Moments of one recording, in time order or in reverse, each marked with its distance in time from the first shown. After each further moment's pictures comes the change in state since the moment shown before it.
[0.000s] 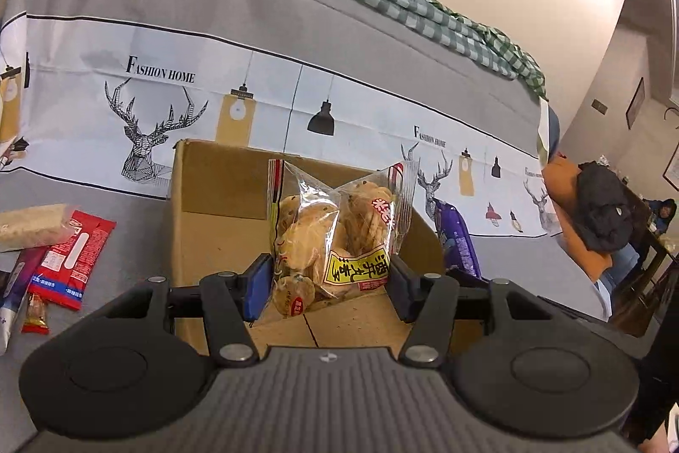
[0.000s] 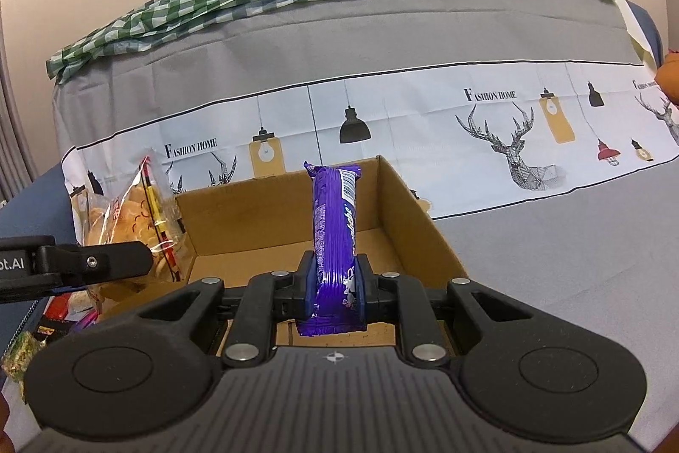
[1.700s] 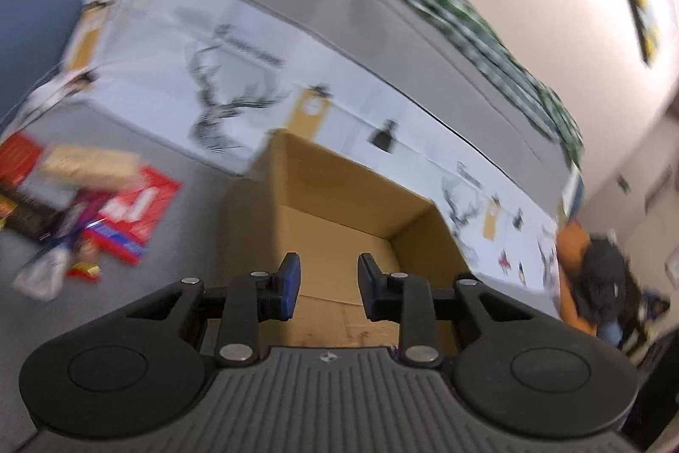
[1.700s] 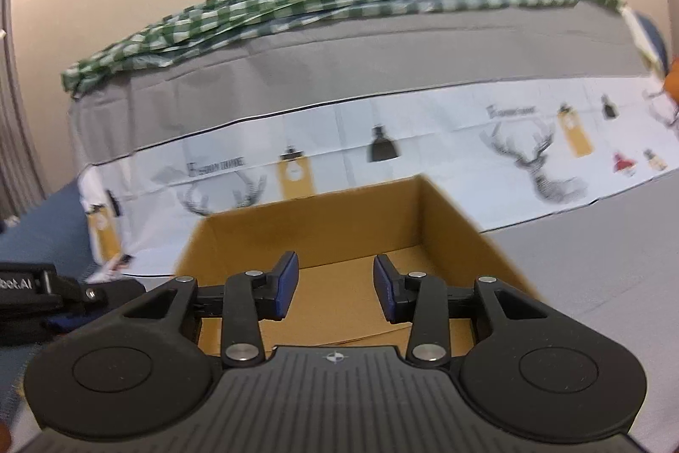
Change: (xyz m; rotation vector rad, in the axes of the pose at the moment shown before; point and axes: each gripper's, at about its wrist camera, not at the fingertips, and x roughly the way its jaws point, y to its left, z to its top) left arm -0.036 0.086 0.010 -0.311 0.014 0.049; right arm 0.003 0.045 0.003 0.025 -0.043 0.050
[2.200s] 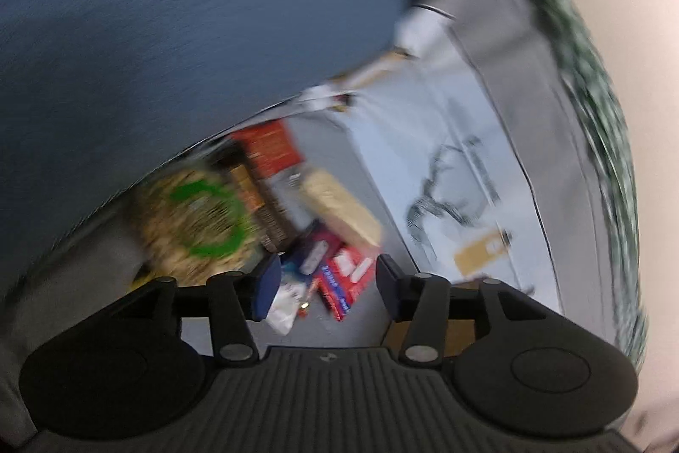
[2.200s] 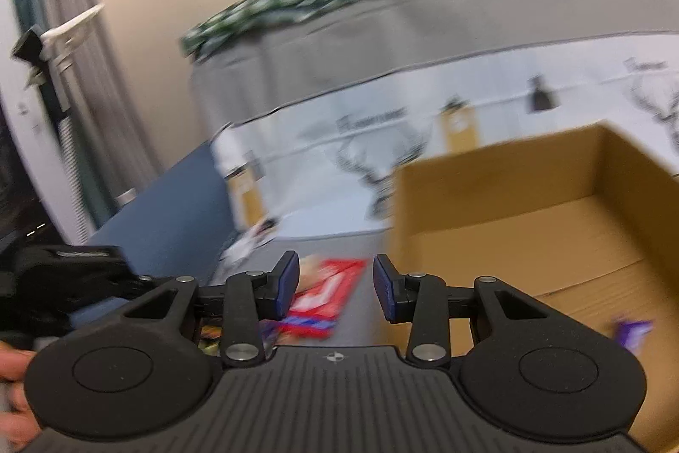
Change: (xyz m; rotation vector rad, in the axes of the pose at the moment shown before) left arm -0.068 0.162 0.022 -0.647 -0.141 0.287; right arm 0.017 0.119 -0.026 0.007 0.126 0.321
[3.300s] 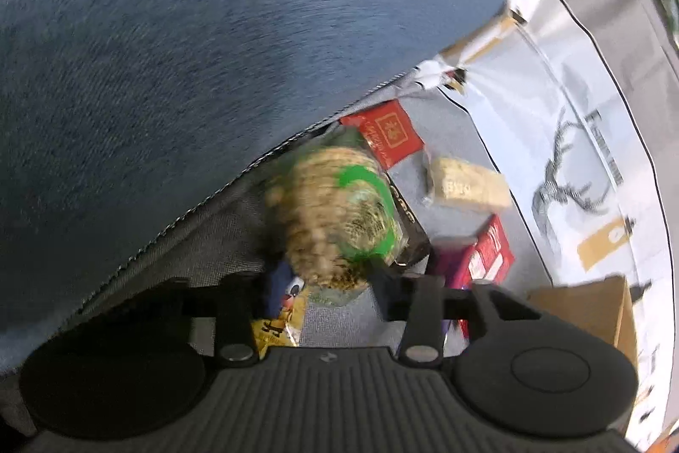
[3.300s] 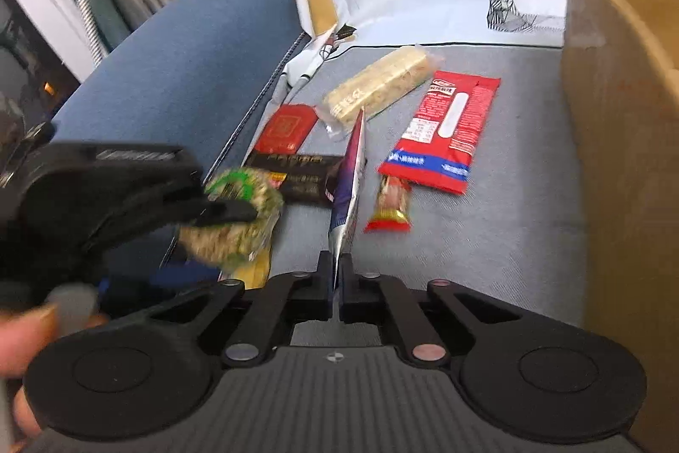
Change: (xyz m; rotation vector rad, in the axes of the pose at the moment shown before) left arm 0.050 0.012 0.006 0.131 0.032 0.323; right arm 0.118 0.052 -0.057 -0.049 0.482 0.121
